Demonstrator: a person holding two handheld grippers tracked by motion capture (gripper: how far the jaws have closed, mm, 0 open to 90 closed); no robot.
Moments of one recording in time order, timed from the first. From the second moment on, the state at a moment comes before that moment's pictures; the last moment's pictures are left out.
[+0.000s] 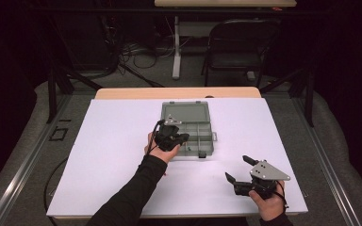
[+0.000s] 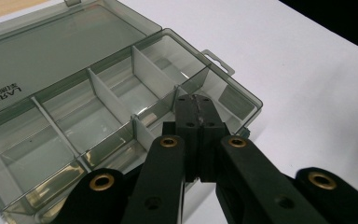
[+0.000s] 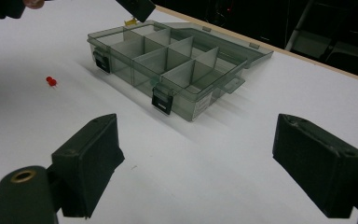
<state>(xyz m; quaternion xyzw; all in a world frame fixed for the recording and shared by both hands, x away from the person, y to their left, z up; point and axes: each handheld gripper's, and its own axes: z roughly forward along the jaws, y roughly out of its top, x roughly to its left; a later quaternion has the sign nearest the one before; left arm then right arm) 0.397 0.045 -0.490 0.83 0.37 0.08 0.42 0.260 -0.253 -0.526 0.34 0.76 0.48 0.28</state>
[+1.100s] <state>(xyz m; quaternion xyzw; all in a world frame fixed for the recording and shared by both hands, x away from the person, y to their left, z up) 0.409 0.022 -0.521 0.84 0.39 0.07 0.39 0.260 -0.252 -0.526 0.33 0.76 0.48 0.28</state>
